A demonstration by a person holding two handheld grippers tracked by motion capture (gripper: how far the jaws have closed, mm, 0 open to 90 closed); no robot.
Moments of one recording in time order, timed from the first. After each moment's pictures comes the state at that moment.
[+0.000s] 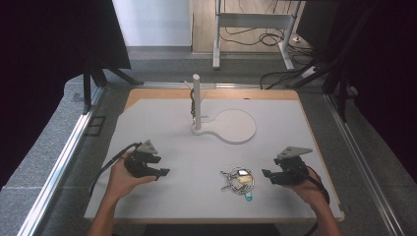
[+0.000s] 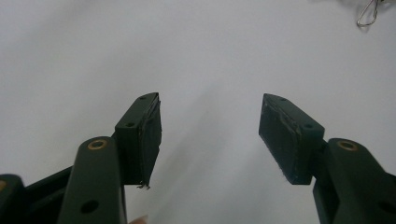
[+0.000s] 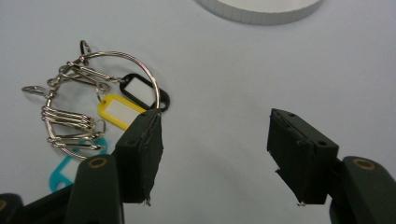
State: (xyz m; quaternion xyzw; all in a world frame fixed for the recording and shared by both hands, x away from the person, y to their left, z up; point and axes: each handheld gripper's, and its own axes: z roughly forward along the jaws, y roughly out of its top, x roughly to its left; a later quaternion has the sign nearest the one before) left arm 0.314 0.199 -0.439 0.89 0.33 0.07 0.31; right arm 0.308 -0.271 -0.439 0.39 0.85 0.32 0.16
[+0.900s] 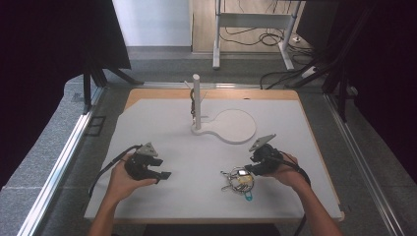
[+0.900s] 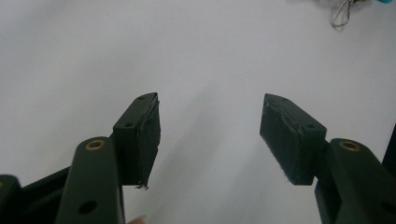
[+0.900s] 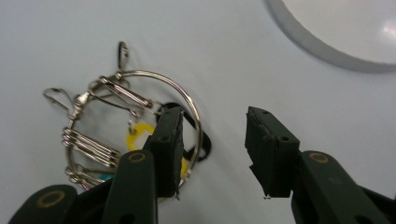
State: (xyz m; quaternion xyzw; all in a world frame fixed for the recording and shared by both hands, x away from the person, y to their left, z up) left arm 0.307 0.196 -0.440 0.89 0.32 0.05 0.32; right arm 0.348 -0.207 -0.438 0.28 0.92 0.25 0.10
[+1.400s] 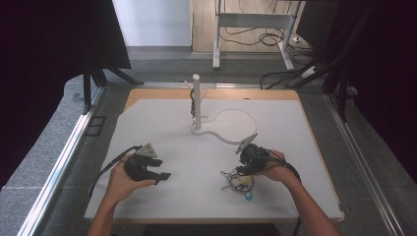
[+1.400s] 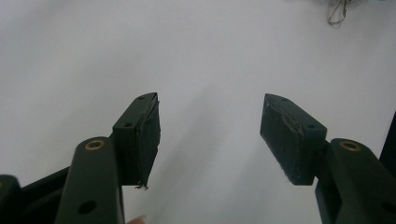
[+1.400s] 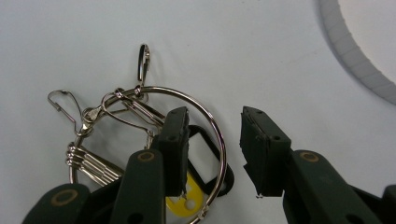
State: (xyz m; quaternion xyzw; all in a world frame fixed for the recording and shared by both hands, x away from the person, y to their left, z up) left arm 0.304 0.197 -0.440 0.89 0.32 0.05 0.33; right arm 0.358 -0.174 -0.448 0.22 0.95 0.20 0.08
